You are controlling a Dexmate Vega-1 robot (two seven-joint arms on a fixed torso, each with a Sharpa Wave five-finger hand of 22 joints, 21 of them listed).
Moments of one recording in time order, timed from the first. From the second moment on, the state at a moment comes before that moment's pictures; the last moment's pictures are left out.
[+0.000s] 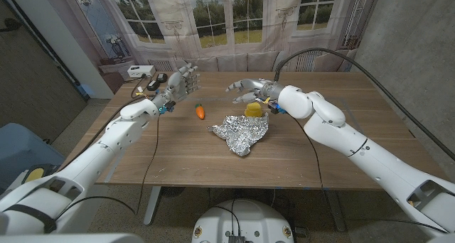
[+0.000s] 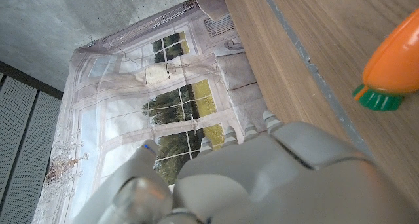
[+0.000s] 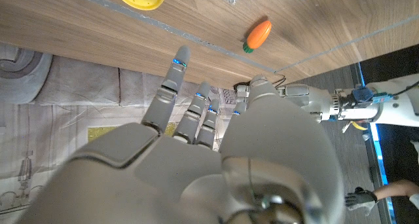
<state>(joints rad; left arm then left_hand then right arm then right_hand) 0.72 0.63 0.37 -1.29 -0.76 -0.15 -0.41 0.05 0.02 0.39 0.09 0.22 -0.17 -0.16 0.20 0.18 -0.17 0.07 0.23 0.20 -0.17 0.15 0.19 0.18 -0.18 0.21 0.23 0.20 -0.74 -0.63 -0.62 -2.00 -0.51 -0.29 0.34 1.02 0.11 0.09 -0.02 0.26 0.37 -0.17 0.26 0.22 0.22 -0.04 0.32 0.26 0.41 -0.05 0.22 0.42 0.70 0.18 0.30 0.17</state>
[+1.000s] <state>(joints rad) 0.80 0.57 0.36 -1.29 -0.77 -0.31 -0.39 0.07 0.00 0.38 0.07 0.22 -0.17 -0.17 0.20 0.18 -0.17 0.06 0.24 0.20 -0.17 0.14 0.19 0.18 -0.18 0.21 0.23 0.20 -0.83 -0.59 -0.52 -1.73 0.05 0.04 -0.06 0.99 0.10 0.10 -0.03 0.23 0.25 -0.10 0.20 0.21 0.11 0.00 0.24 0.26 0.22 0.02 0.18 0.39 0.57 0.22 0.20 0.17</state>
